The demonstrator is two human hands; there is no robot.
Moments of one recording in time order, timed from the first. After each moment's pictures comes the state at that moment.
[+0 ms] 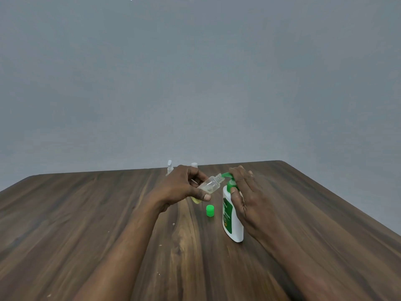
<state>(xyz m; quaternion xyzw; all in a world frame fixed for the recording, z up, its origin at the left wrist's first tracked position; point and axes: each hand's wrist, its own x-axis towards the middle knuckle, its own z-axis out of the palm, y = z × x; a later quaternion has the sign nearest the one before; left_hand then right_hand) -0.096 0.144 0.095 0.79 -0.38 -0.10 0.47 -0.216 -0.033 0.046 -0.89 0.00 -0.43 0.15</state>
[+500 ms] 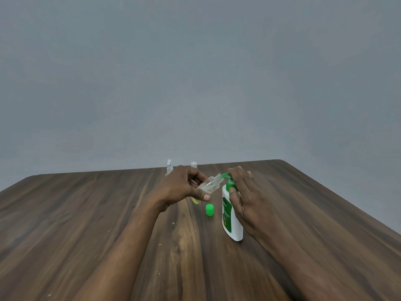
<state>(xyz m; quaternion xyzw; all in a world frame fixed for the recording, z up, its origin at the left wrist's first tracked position) -0.096 0.144 0.094 0.78 -0.39 -0.11 0.47 -0.219 -0.032 0.047 -0.90 -0.01 -0.42 0.13</state>
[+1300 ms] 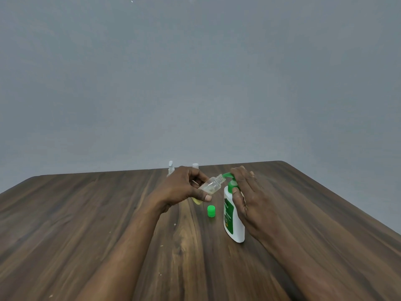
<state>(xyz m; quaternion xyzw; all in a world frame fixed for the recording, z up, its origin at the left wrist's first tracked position) -0.095 0.144 0.094 0.78 -0.39 -0.11 0.48 -0.216 -0.034 0.045 -0.89 0.00 -0.42 0.14</state>
